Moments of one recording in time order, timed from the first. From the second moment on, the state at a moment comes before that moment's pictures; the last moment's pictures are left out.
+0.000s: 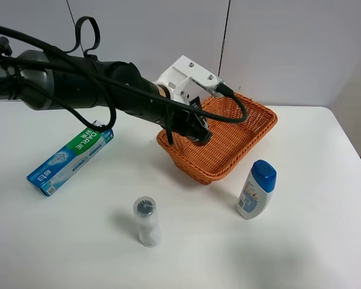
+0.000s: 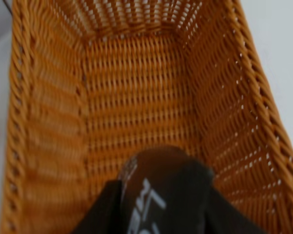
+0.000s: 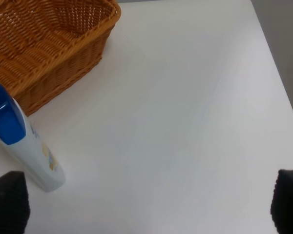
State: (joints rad) left arm -0.73 1.86 -1.26 -0.36 0.21 0.38; right arm 0.02 0.00 -0.50 0.01 1.07 0.04
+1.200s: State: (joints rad) left arm -0.26 1.16 -1.29 -0.20 0.64 0.33; right arm 0.02 0.00 -0.50 0.01 1.07 0.04
